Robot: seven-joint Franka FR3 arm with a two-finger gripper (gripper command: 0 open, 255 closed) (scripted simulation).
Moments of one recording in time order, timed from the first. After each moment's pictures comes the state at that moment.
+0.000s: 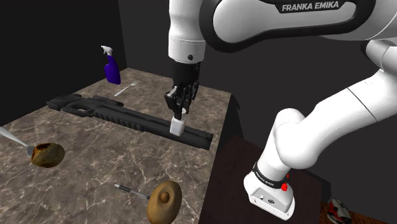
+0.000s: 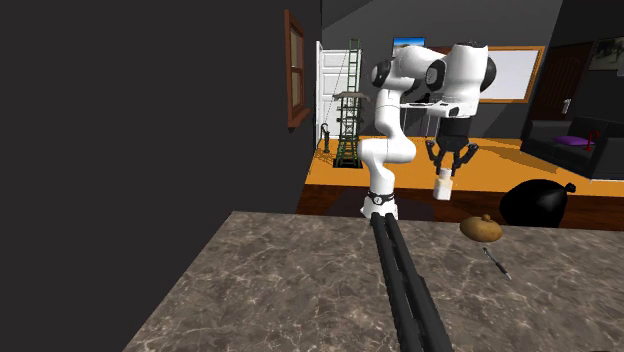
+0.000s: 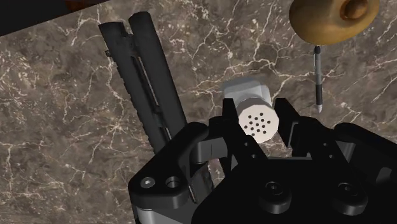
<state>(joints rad) 0.30 -0.57 0.27 -2.32 0.17 1.76 0.38</state>
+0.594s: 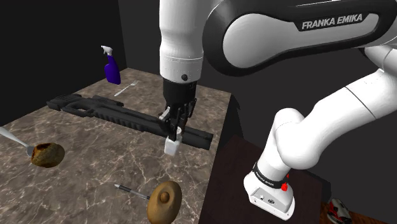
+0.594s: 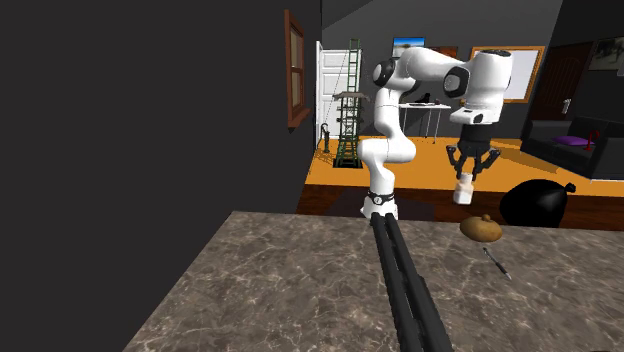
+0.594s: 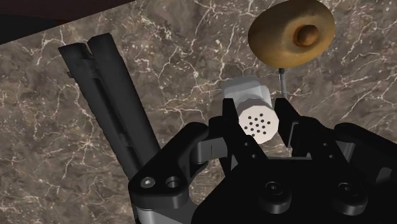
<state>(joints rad) 0.35 -0.55 0.39 -2.33 0.22 1.81 0.52</state>
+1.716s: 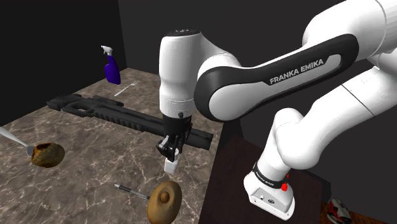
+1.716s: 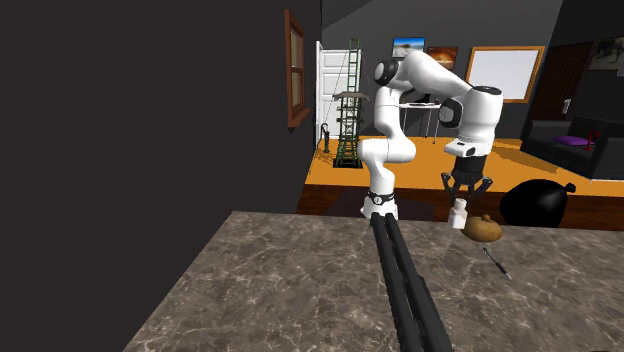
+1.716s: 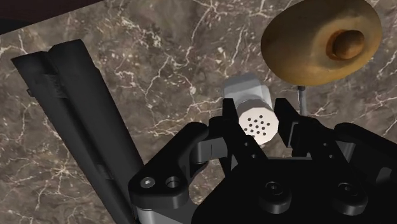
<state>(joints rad) 0.36 -0.50 0.43 -2.52 0.25 2.05 0.51</state>
